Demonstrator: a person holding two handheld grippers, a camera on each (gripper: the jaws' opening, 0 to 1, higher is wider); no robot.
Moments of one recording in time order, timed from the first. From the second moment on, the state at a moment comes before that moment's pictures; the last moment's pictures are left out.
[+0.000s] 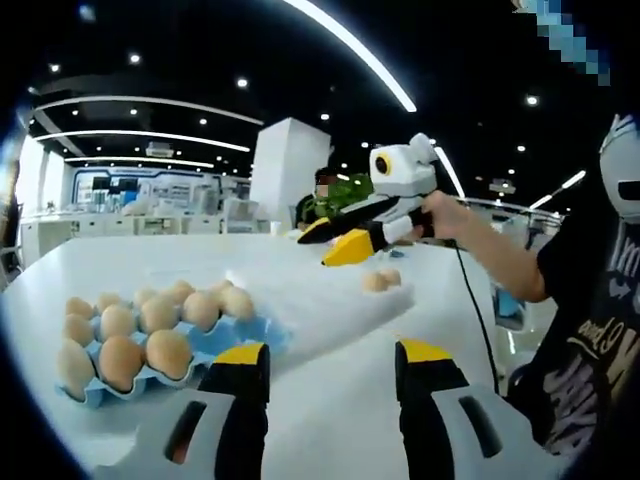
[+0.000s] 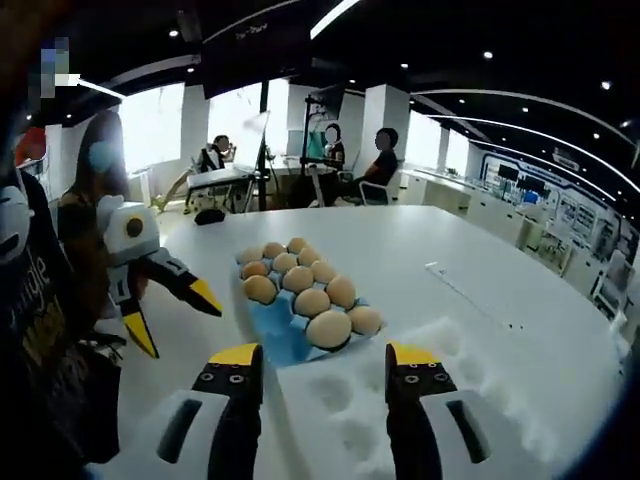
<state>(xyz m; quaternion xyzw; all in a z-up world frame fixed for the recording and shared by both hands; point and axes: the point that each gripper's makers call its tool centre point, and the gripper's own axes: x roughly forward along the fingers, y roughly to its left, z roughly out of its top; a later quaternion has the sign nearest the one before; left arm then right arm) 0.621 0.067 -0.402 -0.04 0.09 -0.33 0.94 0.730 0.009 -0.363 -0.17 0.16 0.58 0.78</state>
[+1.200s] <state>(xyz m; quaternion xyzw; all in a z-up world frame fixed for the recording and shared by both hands) 0.622 0.036 -0.412 -0.02 0.12 -0.35 0.93 0.741 -0.102 -0.406 -0.18 0.21 0.52 0.81</state>
